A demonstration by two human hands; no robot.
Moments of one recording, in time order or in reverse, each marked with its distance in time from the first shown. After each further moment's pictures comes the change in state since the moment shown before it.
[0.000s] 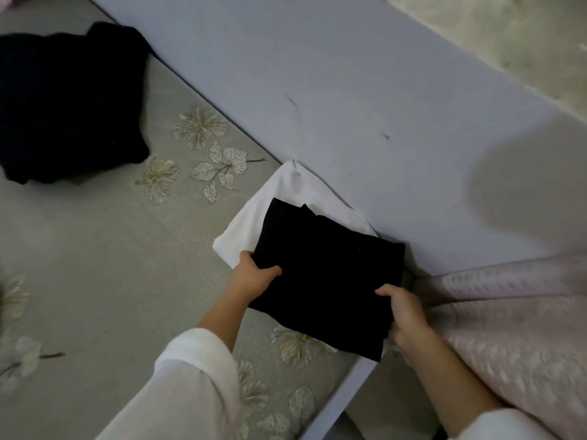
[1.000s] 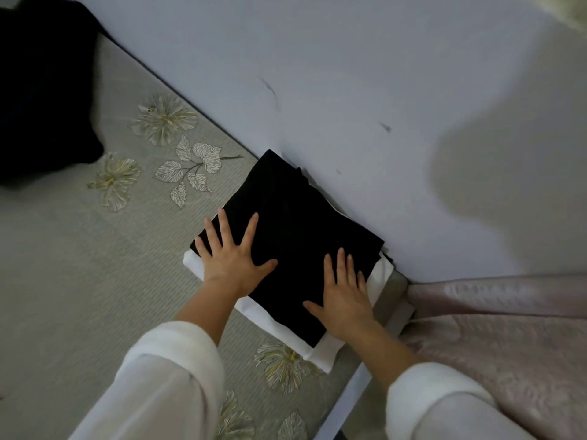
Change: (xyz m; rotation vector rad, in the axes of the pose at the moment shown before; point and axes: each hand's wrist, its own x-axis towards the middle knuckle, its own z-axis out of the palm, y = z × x) left_hand 0.062 0.012 0.011 0.877 0.301 0.411; right_hand 0.028 0.004 0.075 -1.549 -0.035 -0.724
